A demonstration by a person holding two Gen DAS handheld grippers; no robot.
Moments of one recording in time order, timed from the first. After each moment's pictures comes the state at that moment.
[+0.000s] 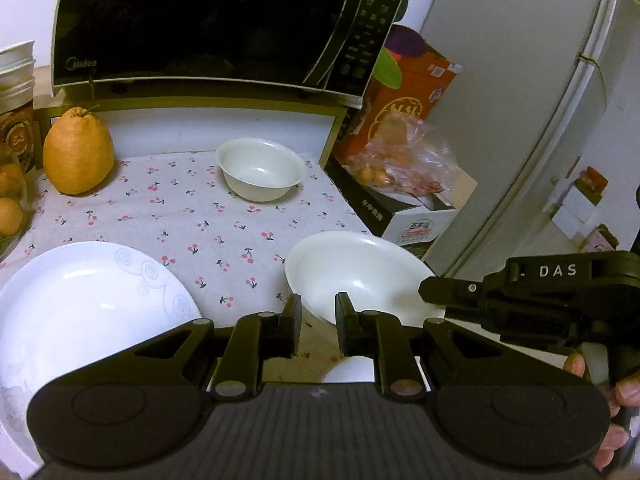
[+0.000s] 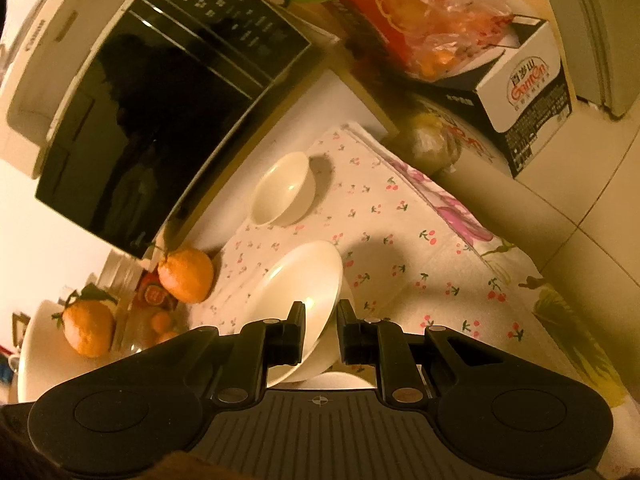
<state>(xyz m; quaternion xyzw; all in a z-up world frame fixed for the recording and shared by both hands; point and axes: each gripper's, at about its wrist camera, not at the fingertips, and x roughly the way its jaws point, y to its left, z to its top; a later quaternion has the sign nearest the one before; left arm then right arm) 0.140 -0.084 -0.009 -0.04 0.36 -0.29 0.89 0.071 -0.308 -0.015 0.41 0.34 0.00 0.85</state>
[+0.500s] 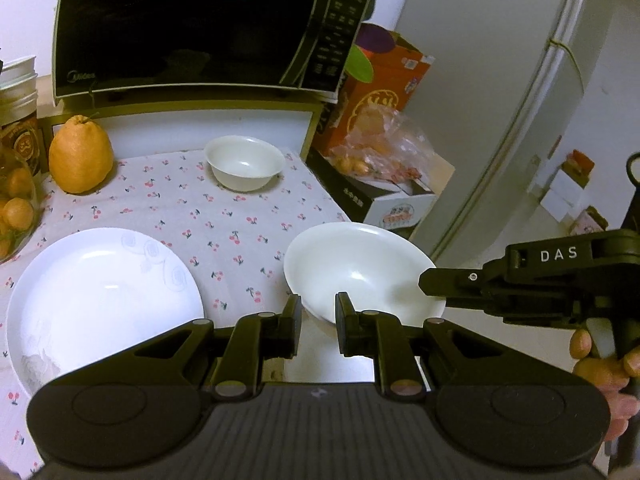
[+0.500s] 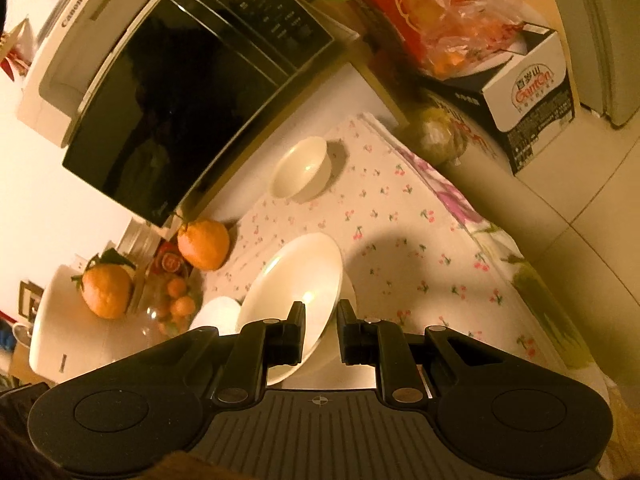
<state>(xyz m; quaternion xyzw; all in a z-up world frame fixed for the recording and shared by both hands) 0.104 -0.078 0.005 -0.01 0.37 -0.30 0.88 0.035 -0.303 0.007 0.39 0.37 0.02 0.85</state>
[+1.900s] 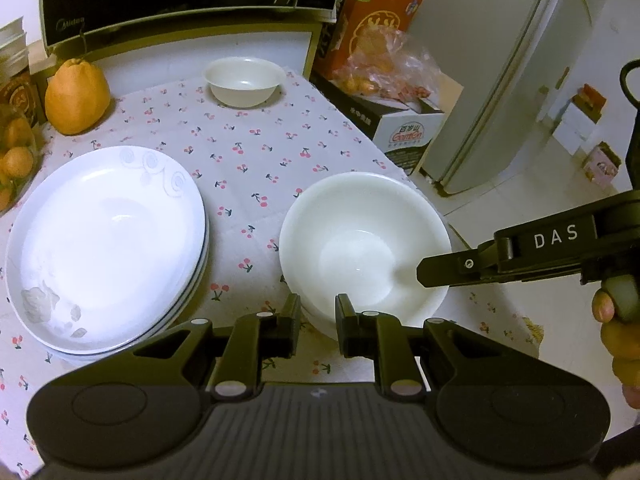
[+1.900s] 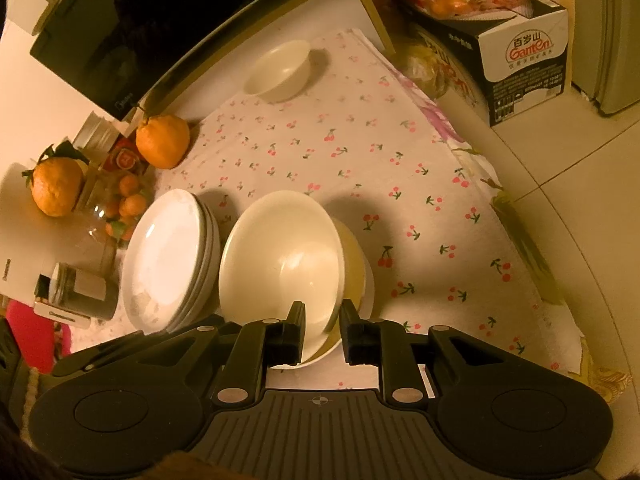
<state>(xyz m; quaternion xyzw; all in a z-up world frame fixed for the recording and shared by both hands) 0.090 -0.077 -0.024 0.05 0.45 -0.29 0.84 0.034 -0.271 -0.012 0.29 0.48 0.02 0.82</state>
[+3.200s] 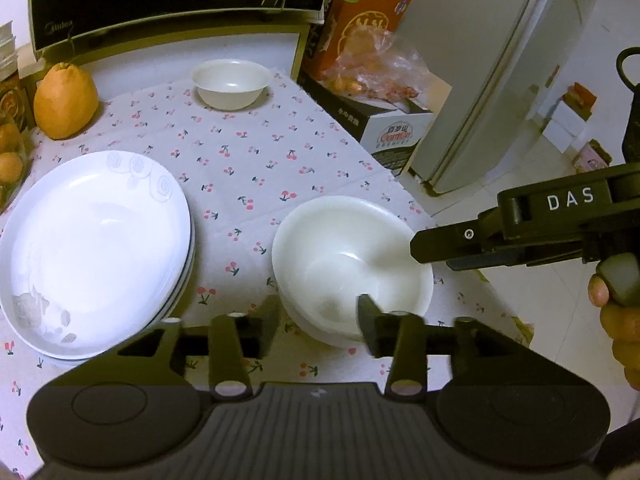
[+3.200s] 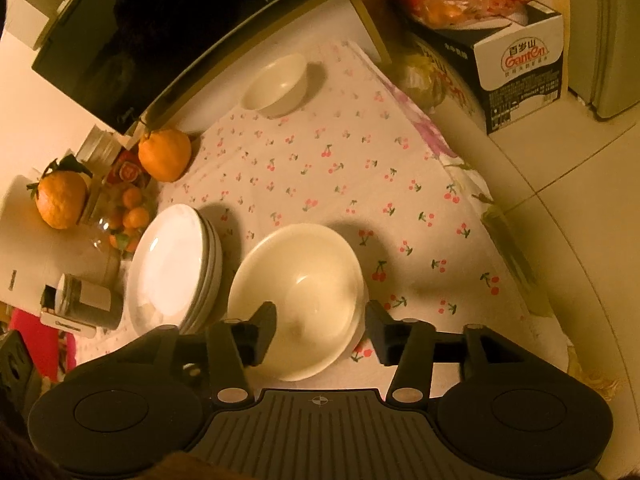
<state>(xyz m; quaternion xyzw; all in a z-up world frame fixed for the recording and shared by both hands) 0.087 -0.082 -0.021 0.05 0.44 -0.31 0.84 0.033 -0.282 0.000 0.30 0.47 0.02 0.83</state>
